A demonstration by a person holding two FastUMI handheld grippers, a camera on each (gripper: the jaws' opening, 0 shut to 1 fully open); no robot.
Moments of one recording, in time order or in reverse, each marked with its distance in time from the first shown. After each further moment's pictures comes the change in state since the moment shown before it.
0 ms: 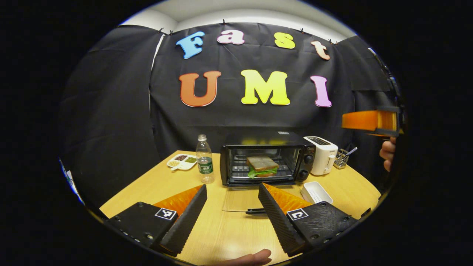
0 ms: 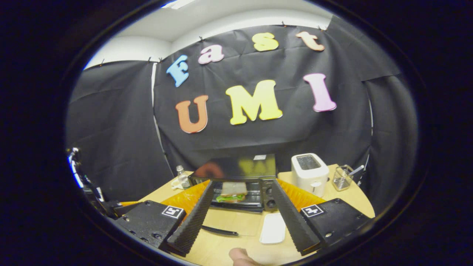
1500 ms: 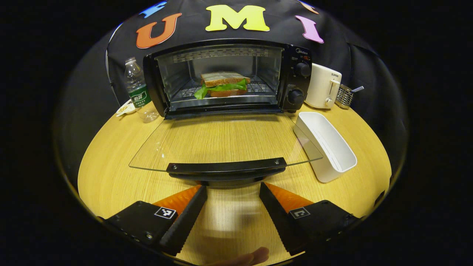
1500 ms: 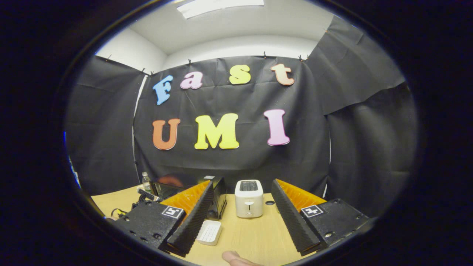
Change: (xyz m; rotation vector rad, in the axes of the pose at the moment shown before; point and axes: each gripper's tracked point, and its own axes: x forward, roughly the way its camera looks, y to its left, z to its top) left arm 0.090 -0.093 -0.169 0.078 0.487 -0.090; right arm -0.103 -0.142 0.022 -0.132 -0.196 -0.193
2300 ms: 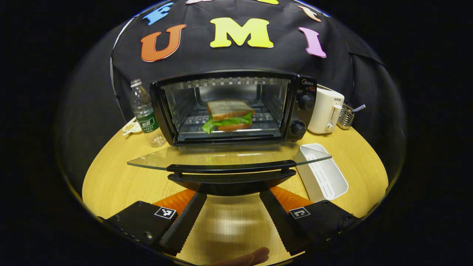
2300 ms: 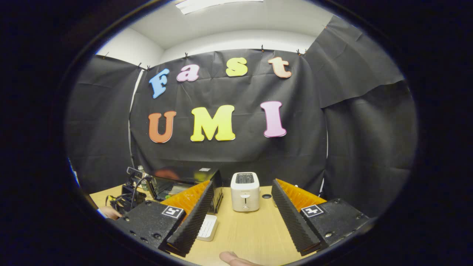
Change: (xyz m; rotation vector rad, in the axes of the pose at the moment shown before) left arm -0.010 0.012 0.075 -0.011 -0.157 0.025; right arm 0.001 -0.011 -0.018 -0.014 0.055 -0.038
